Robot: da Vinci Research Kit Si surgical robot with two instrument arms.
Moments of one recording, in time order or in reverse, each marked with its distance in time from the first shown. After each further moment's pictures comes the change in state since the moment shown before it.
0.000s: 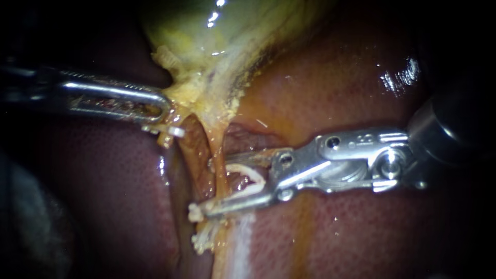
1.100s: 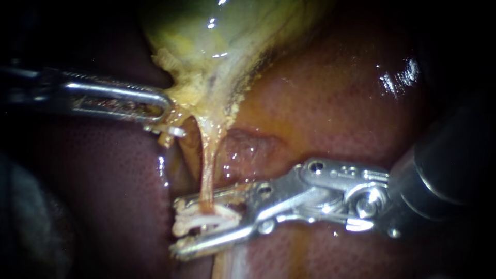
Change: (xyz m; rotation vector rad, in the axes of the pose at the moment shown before) right arm 0.001 -0.002 0.002 0.163 0.091 0.148; left arm 0.000 0.000 0.000 0.001 0.001 -0.022
